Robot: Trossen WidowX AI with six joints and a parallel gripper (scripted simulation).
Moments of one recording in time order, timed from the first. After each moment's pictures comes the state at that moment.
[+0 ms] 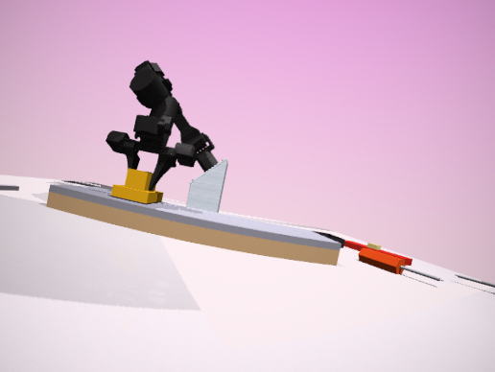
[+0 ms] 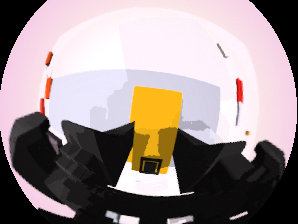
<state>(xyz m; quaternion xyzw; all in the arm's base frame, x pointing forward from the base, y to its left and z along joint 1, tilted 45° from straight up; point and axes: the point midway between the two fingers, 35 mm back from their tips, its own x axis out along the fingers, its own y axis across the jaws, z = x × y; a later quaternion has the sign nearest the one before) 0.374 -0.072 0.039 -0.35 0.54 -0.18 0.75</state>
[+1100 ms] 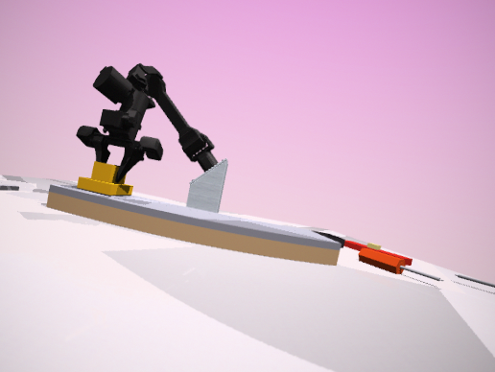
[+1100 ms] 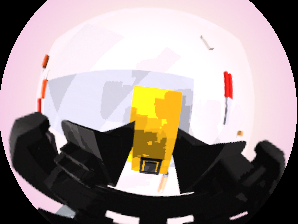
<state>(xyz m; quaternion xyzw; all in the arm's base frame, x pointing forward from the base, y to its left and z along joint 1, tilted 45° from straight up) 0.382 -0.123 0.091 -0.35 0.54 -0.18 0.75</state>
